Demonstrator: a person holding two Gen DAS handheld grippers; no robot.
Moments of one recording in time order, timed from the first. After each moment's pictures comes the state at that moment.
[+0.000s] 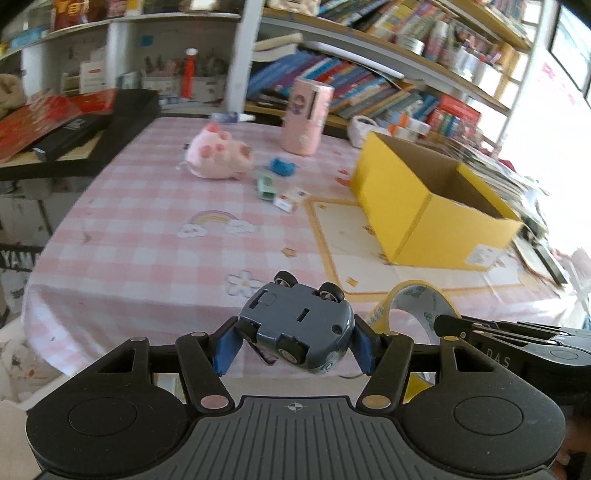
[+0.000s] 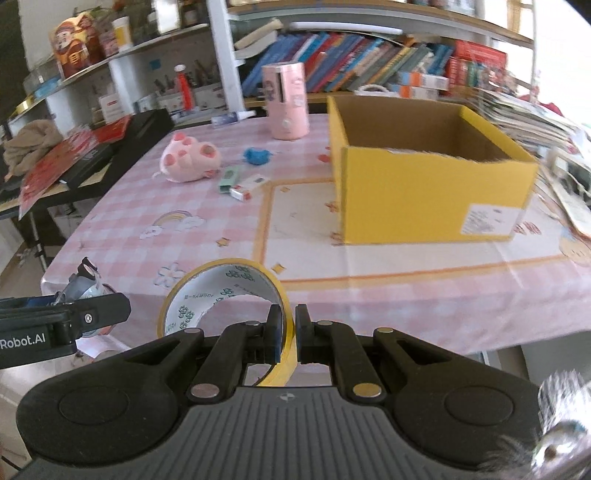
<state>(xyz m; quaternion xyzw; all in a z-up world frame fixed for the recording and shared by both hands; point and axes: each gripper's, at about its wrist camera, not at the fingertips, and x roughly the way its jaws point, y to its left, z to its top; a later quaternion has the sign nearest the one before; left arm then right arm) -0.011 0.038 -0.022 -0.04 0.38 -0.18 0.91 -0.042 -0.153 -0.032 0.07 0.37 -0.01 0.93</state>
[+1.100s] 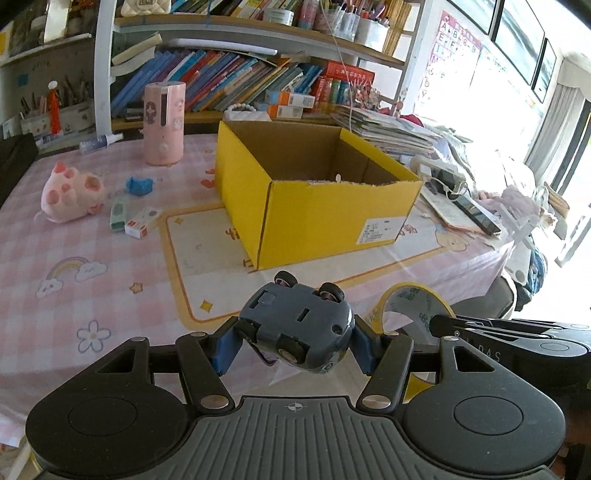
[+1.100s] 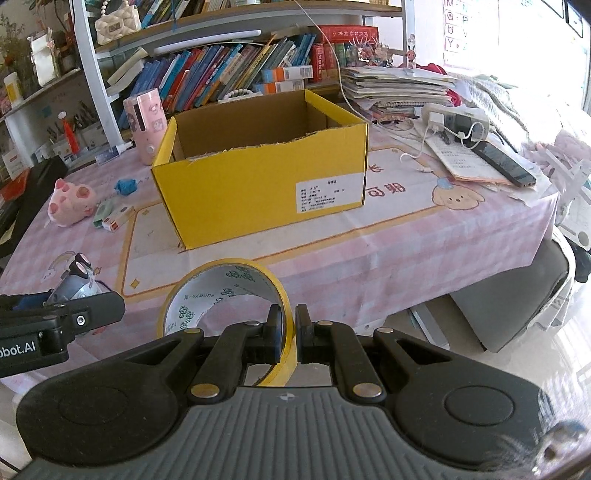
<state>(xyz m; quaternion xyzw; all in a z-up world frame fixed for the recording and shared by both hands) -0.003 -0.076 -0.017 0.02 0.37 -0.32 0.88 -0.090 -0.253 -0.029 0.12 0.36 -0.16 0.91</state>
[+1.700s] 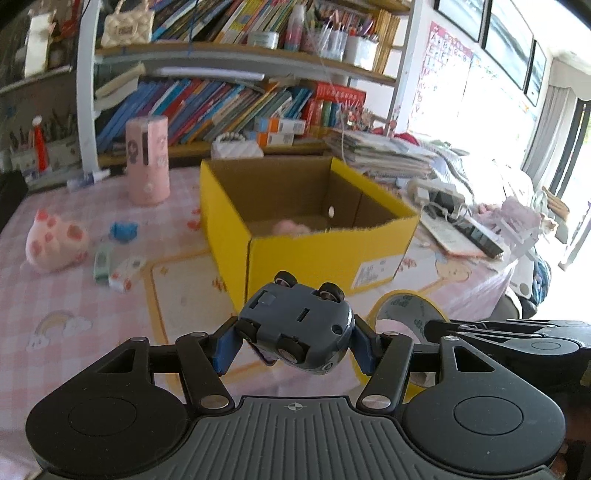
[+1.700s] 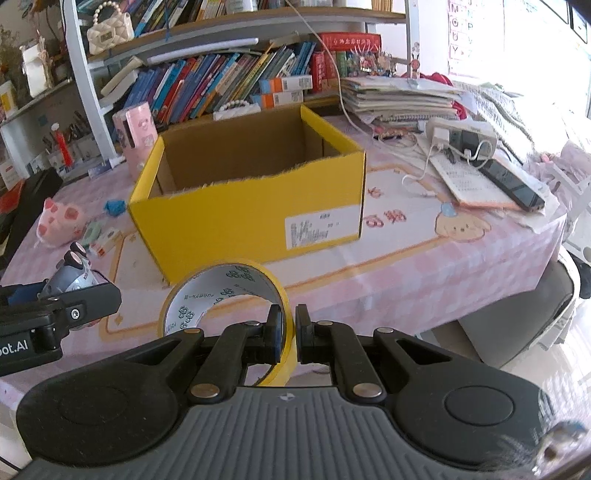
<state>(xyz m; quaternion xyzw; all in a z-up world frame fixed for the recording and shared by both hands) 0.022 -0.112 0.001 0.03 0.32 -0.32 0.89 -0.054 -0.287 -0.018 0.12 0.35 -0.16 0.92</state>
